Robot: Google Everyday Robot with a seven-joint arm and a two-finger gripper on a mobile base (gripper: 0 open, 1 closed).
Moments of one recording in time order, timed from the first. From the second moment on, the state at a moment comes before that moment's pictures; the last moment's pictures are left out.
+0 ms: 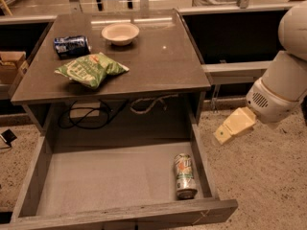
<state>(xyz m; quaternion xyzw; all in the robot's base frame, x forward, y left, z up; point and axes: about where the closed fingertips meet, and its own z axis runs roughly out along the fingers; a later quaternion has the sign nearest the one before) 0.427 -0.226 0.815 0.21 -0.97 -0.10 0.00</state>
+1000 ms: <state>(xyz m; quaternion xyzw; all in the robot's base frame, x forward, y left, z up) 0.402 -0.177 0.797 0.19 -0.98 0.04 -0.04</state>
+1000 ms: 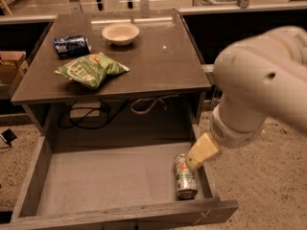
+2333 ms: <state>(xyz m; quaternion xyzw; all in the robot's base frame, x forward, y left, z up) 0.391 -0.125 0.759 0.10 -0.99 0.00 0.01</state>
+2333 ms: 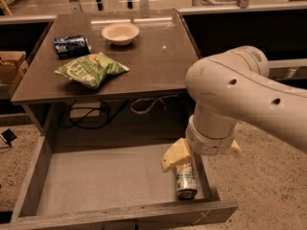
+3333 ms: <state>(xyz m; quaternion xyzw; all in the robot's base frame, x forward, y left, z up) 0.388 -0.052 0.712 0.04 -1.00 -0.03 0.02</state>
